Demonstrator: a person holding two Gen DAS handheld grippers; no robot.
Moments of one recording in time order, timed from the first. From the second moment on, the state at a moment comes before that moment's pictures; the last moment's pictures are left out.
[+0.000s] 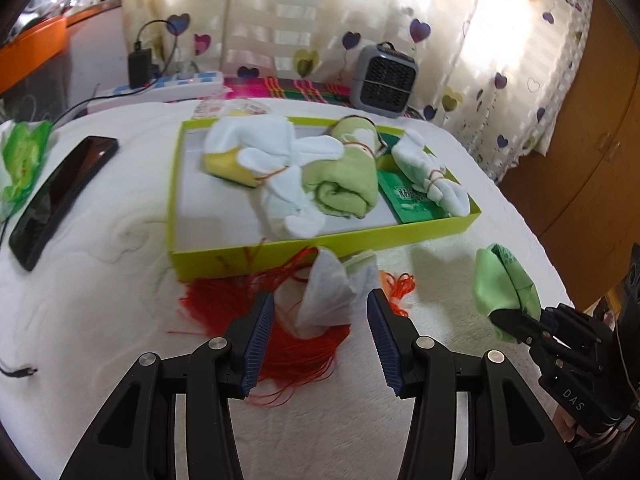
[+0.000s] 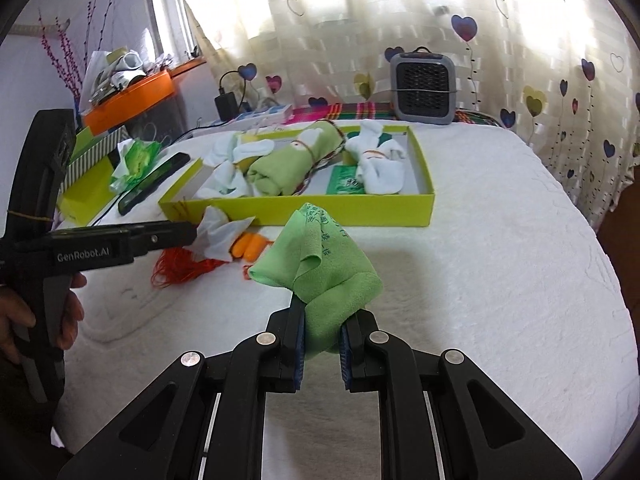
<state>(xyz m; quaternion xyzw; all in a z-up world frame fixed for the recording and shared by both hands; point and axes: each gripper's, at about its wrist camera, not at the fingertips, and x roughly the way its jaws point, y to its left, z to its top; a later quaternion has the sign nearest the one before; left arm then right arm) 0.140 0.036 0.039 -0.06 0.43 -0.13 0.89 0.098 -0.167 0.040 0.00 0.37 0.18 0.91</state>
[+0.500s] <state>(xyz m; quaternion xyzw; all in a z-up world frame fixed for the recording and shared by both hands) 0.156 0.017 0.030 -0.04 0.44 -0.12 0.89 0.107 -0.173 0.034 0.02 0.37 0.20 0.91</state>
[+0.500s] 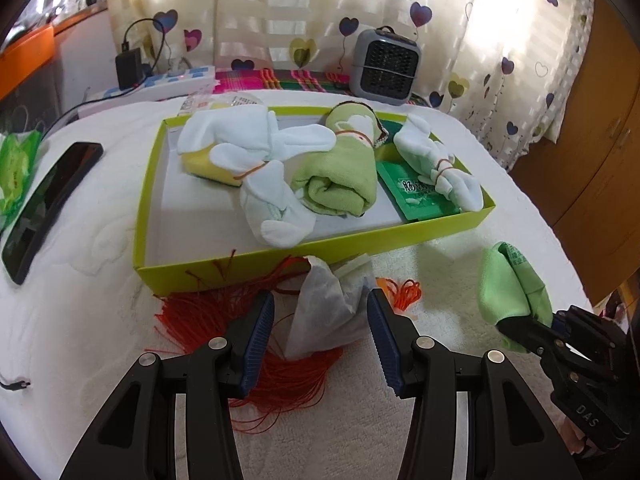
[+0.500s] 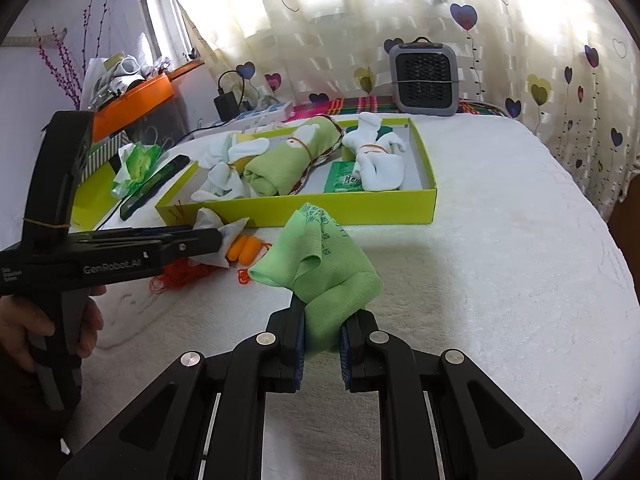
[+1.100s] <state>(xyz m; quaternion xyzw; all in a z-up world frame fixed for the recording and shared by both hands) 0.152 0.009 0.032 -0.01 0.42 -0.11 0.90 0.108 -0.174 0.033 0.03 0.38 0.20 0.90</state>
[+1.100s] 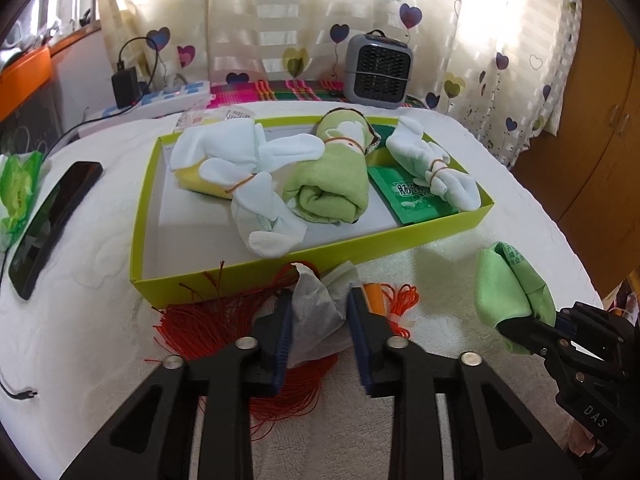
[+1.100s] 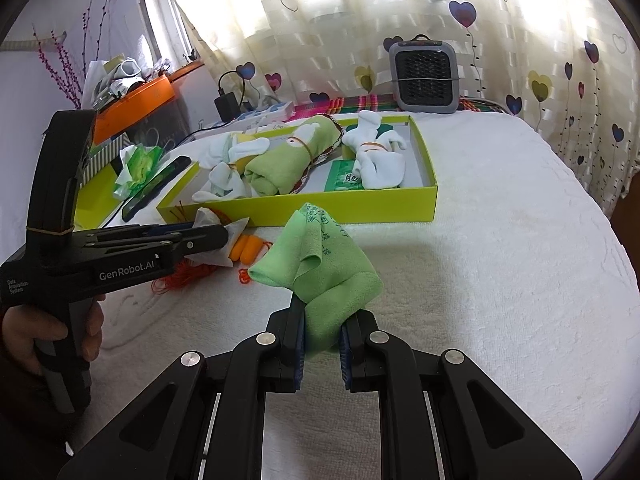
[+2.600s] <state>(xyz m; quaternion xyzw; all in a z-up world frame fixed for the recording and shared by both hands) 0.133 0.018 0.056 -0.03 0.38 -0.12 0.92 0.102 -0.171 0.043 0.02 0.36 0.20 0.91</state>
